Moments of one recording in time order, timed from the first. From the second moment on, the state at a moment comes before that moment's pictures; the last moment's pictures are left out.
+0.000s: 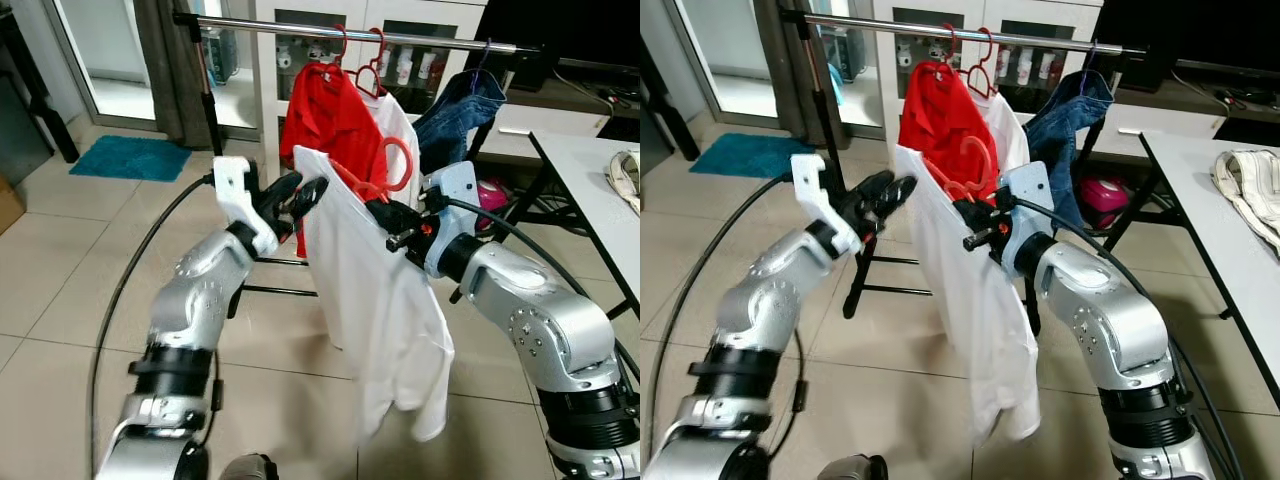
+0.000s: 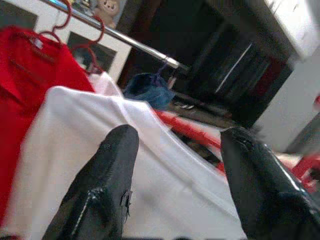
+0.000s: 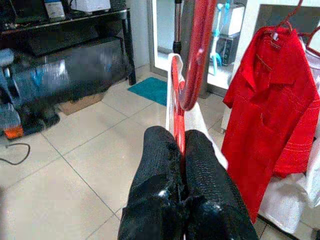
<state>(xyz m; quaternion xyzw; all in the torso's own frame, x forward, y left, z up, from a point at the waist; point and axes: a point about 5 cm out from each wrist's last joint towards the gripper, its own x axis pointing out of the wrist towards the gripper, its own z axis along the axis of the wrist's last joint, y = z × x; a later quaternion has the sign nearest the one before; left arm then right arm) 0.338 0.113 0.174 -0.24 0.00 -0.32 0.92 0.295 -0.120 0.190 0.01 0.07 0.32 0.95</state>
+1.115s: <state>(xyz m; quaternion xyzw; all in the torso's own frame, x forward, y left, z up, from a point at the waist) 0.351 0.116 0.165 -0.26 0.09 -0.31 0.91 0.286 -0.107 0.197 -0.04 0.05 0.36 0.93</state>
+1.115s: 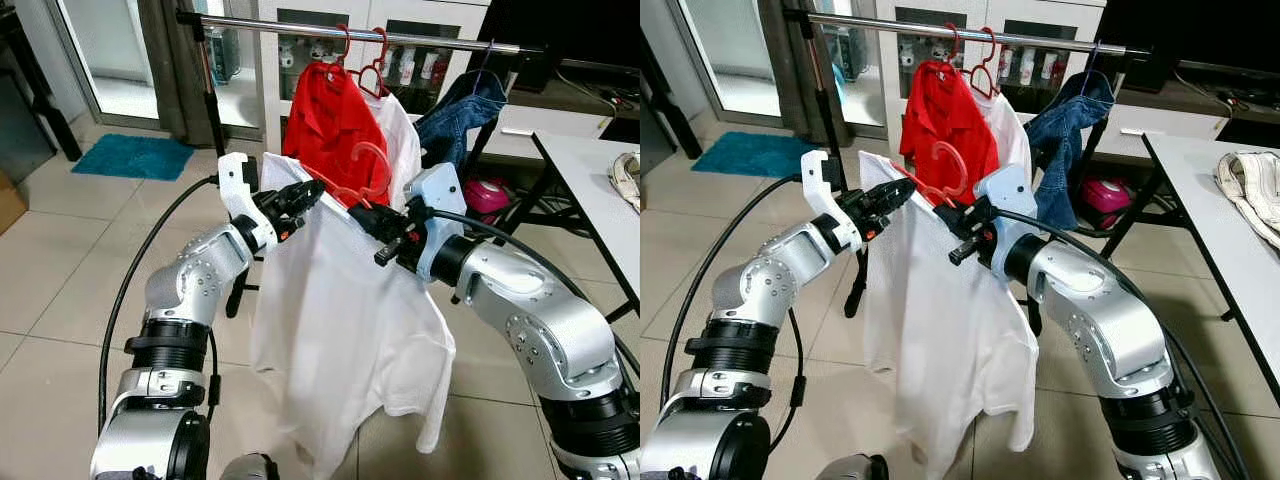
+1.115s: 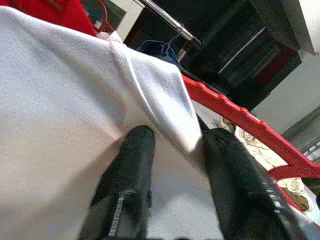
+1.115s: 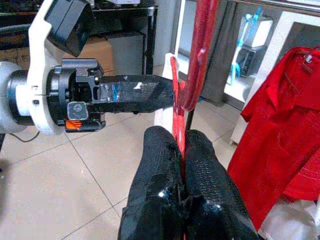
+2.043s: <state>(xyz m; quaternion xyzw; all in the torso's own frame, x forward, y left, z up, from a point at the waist) 0.334 0.113 0.167 -0.21 0.06 -0.33 0.92 0.292 -0.118 0.191 -0.07 0.07 0.31 0.94</state>
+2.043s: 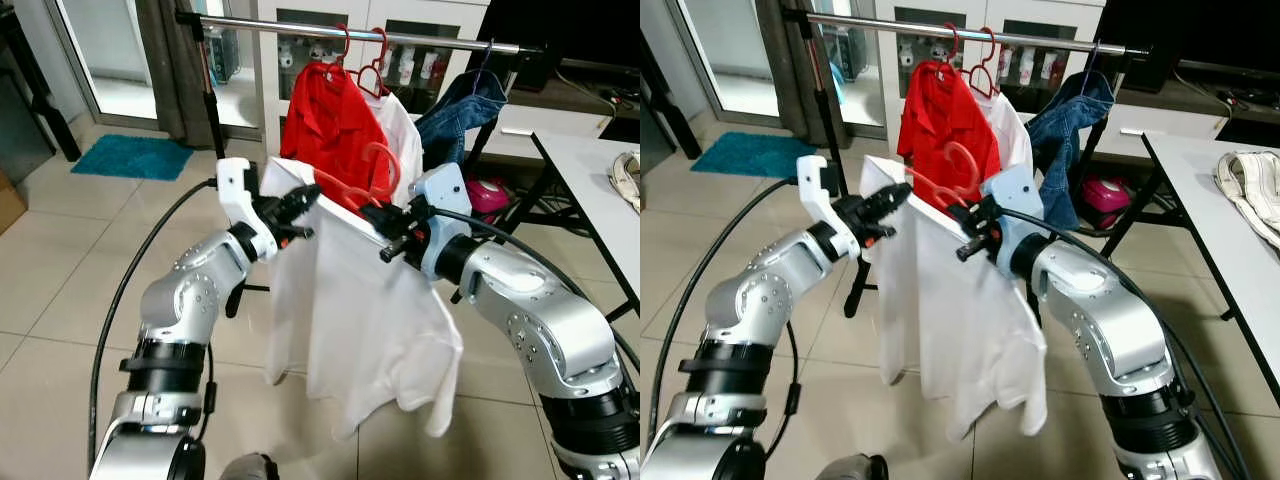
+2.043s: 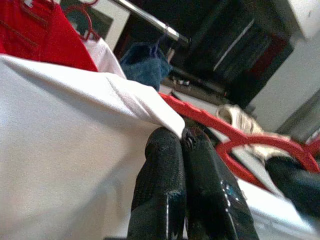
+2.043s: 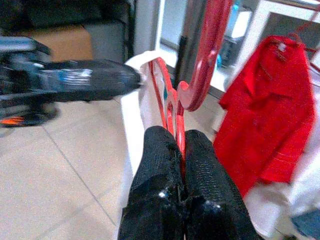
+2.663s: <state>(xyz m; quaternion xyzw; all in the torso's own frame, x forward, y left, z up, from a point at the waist) 0.323 0.111 0.153 -0.03 0.14 -0.32 0.94 0.299 -0.123 0.179 -0.05 0.11 0.27 0.96</state>
